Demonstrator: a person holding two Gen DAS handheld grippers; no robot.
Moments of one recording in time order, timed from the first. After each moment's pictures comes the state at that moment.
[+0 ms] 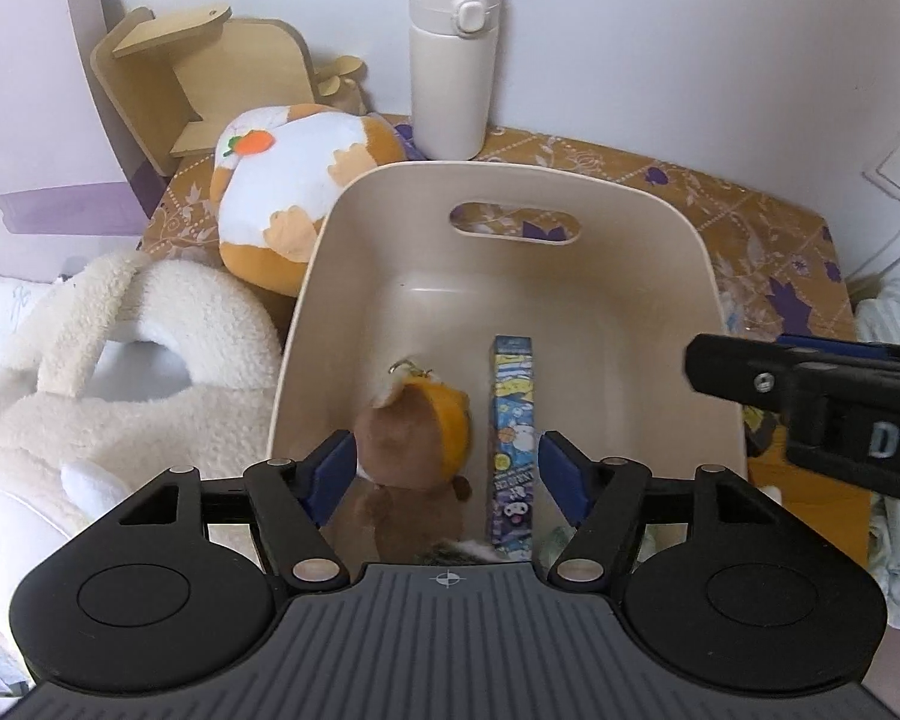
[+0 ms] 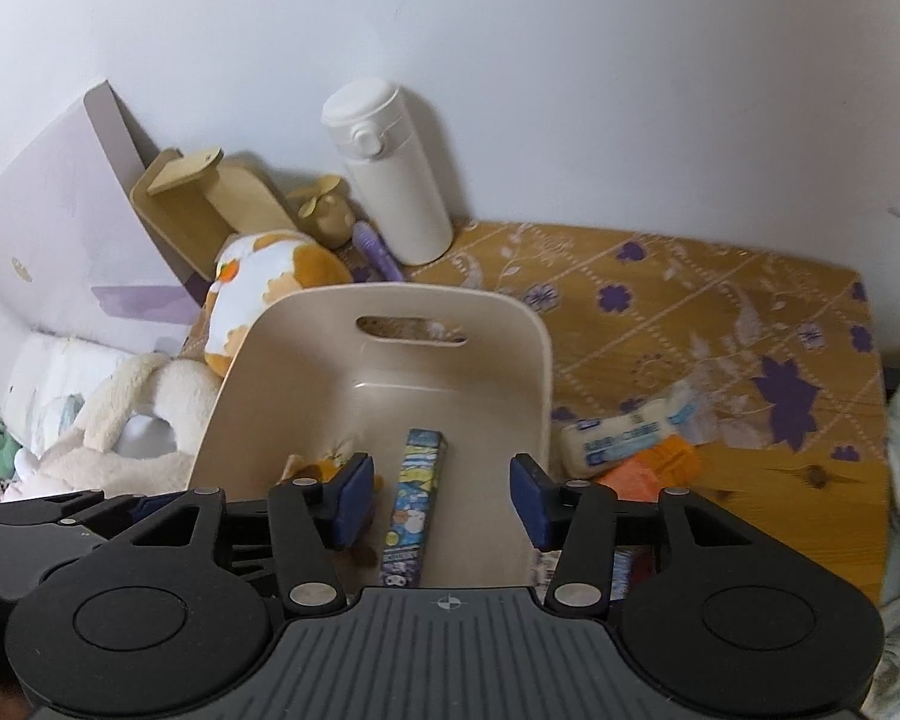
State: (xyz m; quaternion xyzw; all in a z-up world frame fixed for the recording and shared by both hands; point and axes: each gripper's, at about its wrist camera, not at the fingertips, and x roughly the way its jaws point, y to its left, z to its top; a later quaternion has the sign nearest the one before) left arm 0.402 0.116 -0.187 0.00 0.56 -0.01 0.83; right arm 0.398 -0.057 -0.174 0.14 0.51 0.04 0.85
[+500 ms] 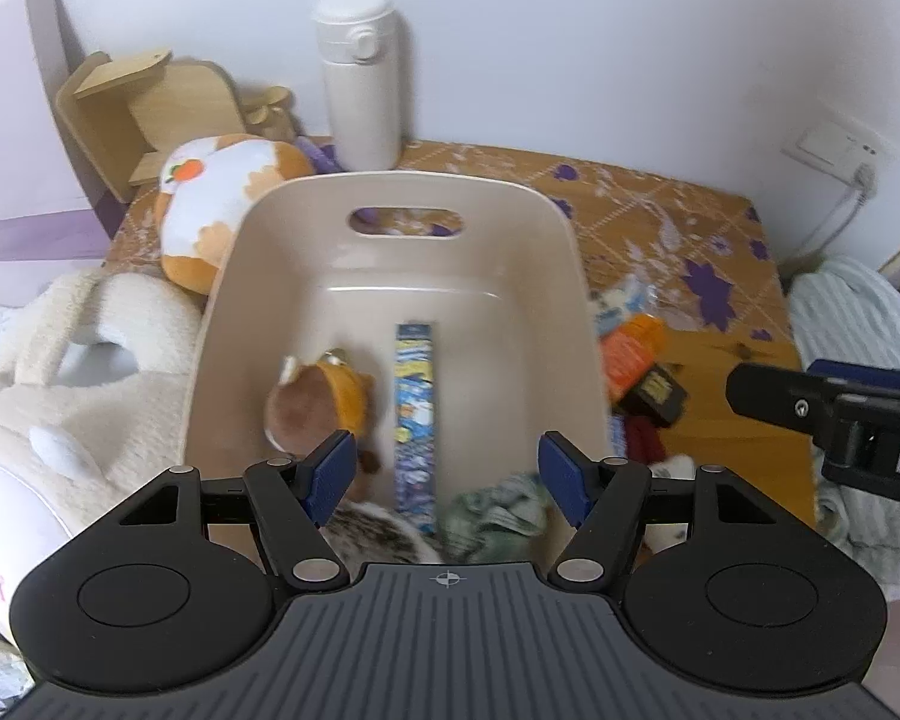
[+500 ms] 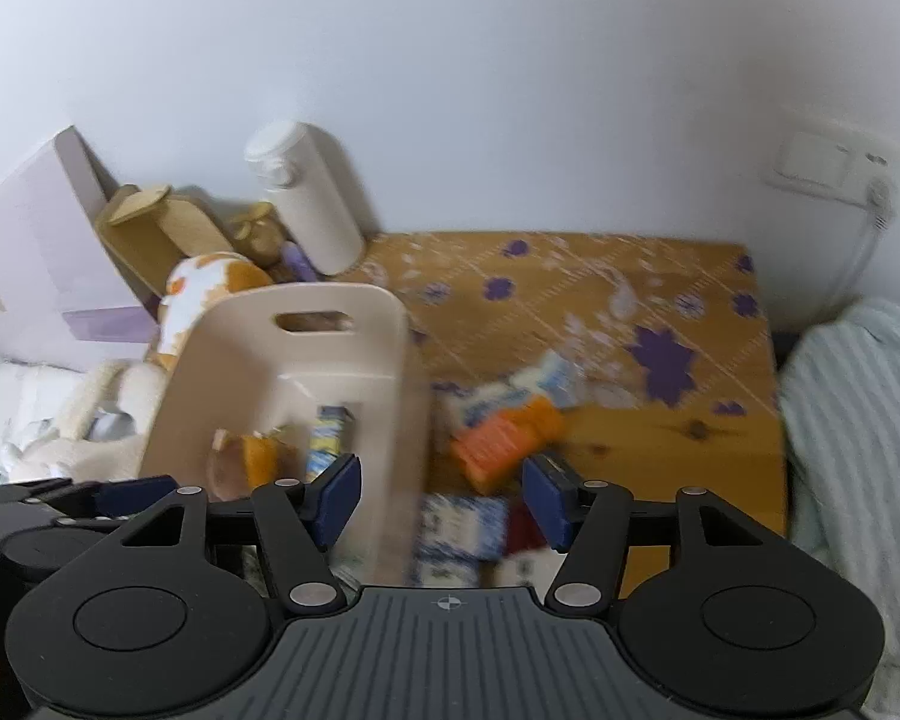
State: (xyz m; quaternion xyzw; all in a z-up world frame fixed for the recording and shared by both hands) left arm 0.367 0.063 -0.164 0.01 0.54 -0.05 0.84; right arm 0.331 -0.126 -0.158 0.15 0.49 0.00 0.86
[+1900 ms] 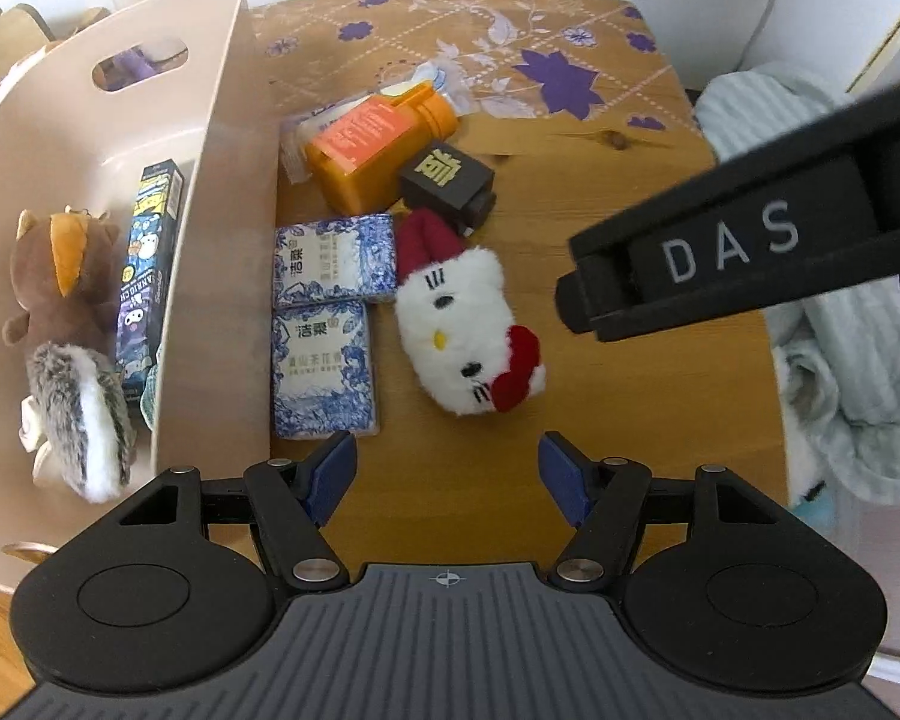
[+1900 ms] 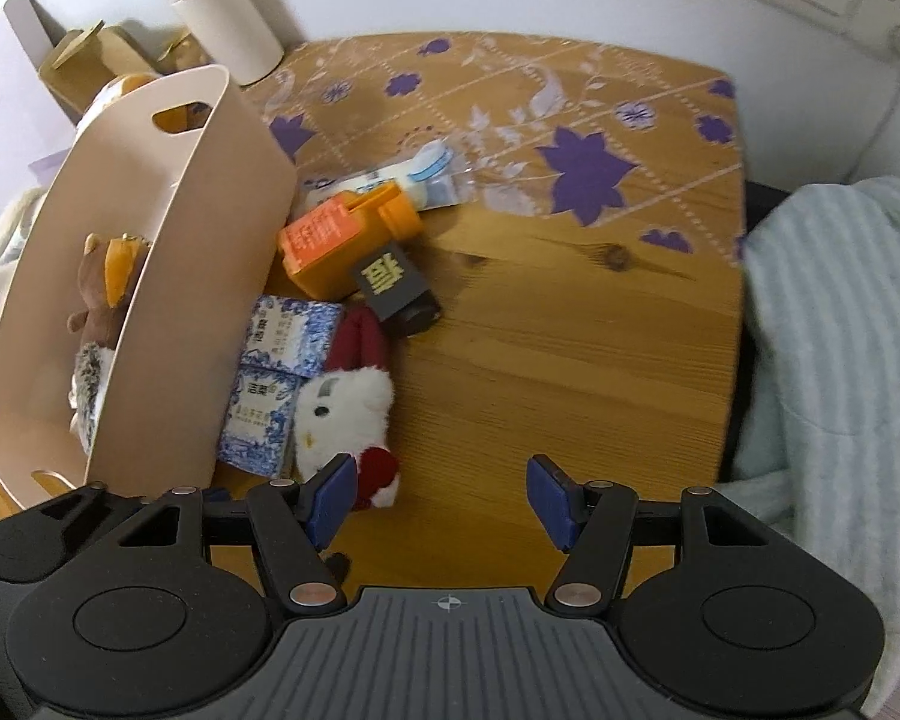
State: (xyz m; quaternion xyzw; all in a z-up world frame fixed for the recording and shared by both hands) left arm 0.300 -0.082 -0.278 0.07 0.59 -0.08 0.80; right arm 0.310 -0.206 -0.262 0.12 0.62 0.05 0.78
